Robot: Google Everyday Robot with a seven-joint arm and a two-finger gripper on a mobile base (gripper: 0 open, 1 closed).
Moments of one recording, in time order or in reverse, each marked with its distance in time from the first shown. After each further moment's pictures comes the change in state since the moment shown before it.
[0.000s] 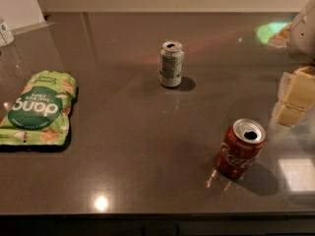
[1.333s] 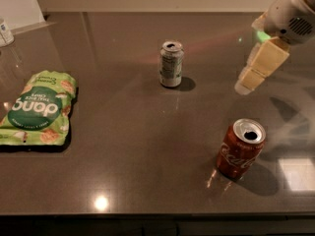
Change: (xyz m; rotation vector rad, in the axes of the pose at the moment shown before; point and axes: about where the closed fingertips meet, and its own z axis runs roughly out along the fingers) arm -0.038 -0.069 0.024 0.015 -0.185 0.151
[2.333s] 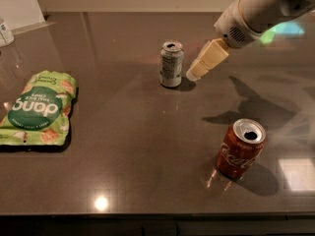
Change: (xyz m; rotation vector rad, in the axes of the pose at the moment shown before) arm -0.071 -0.043 0.084 0.045 -0.201 0.077
